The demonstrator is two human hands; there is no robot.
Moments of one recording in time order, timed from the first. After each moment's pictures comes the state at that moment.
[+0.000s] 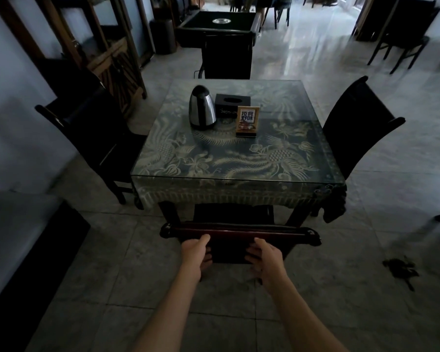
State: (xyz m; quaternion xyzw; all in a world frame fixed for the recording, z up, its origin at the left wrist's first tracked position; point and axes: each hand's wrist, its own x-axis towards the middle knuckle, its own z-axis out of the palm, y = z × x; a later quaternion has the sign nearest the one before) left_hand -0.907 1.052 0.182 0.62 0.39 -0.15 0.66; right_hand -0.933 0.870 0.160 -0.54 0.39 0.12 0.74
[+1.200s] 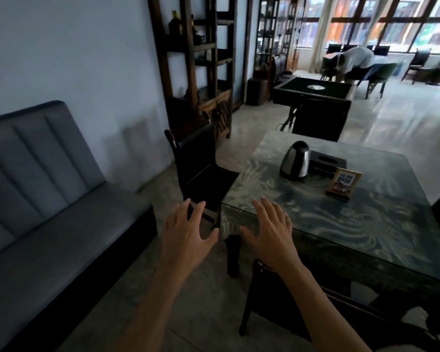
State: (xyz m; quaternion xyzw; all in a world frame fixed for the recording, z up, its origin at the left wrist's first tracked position) left_hand -0.944 1.297 0.334 0.96 0.12 0.22 0.13; right_hand -0.865 1.094 0.328 -0.94 -0.22 -0.09 0.23
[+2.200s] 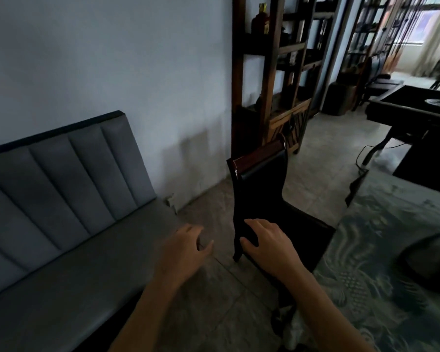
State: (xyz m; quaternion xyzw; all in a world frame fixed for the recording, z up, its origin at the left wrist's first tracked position) left_hand -0.699 1.594 0.318 0.95 0.27 0.12 0.13; right_hand -0.557 1.411 0.328 -0.90 -0.39 0.04 0.21
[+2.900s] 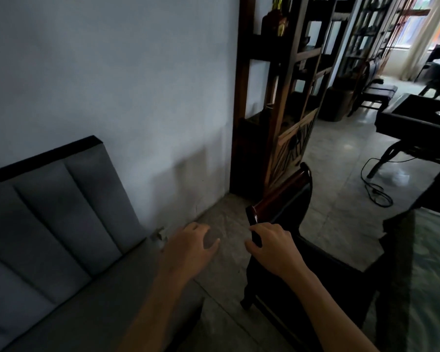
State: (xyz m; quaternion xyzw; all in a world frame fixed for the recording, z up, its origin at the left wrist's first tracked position) left_hand -0.464 1.858 0.321 0.96 0.21 0.14 0.14; right_hand -0.342 1.668 0.333 -0.91 -0.36 0.03 0.17
